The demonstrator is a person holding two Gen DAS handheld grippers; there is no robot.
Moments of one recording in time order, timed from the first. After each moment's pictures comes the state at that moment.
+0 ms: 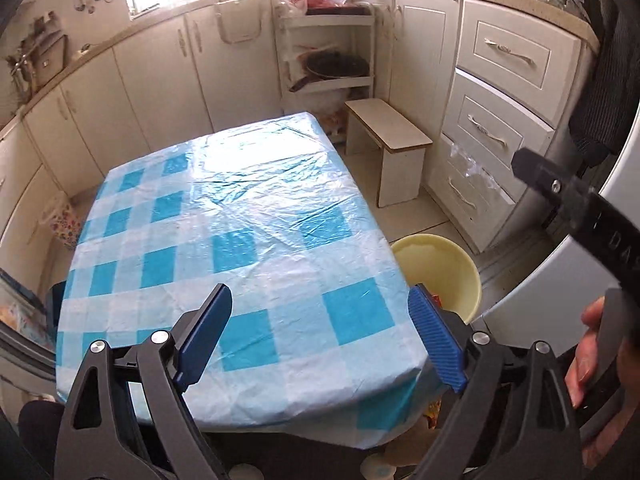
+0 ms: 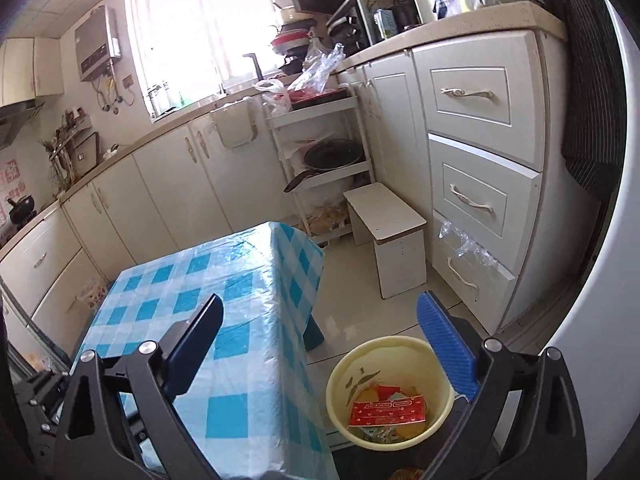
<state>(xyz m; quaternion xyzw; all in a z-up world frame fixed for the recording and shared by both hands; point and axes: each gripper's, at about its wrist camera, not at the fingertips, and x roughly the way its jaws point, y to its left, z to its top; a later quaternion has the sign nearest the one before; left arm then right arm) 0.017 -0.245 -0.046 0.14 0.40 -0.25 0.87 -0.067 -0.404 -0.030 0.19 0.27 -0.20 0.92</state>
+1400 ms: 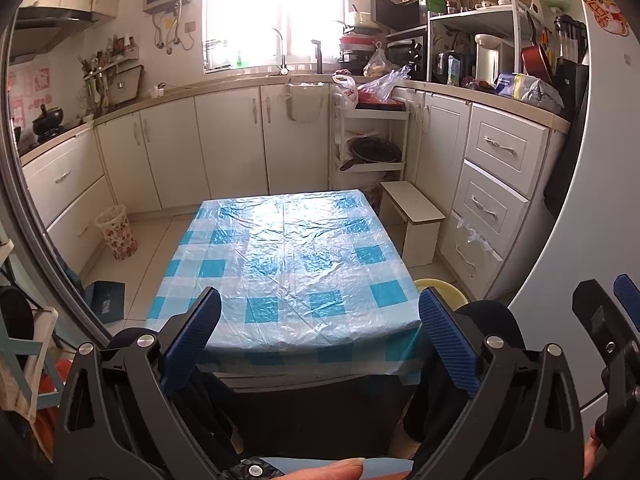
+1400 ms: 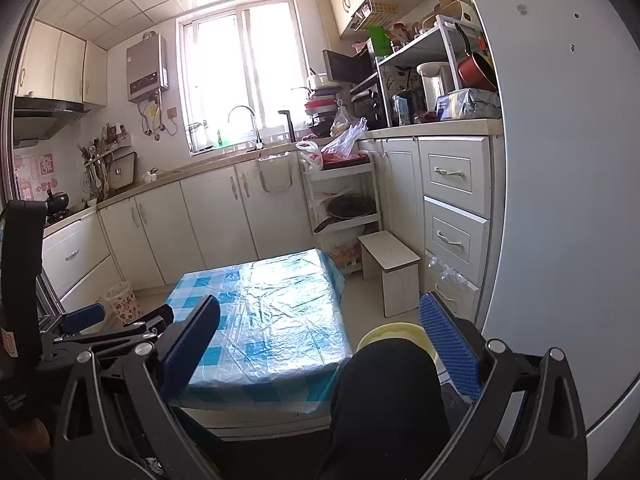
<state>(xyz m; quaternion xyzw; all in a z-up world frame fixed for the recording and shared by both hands) -0.142 -0.085 0.063 0.07 0.28 -0.21 0.94 -0.229 -0.237 0.069 0.14 0.18 -0.22 0.95</state>
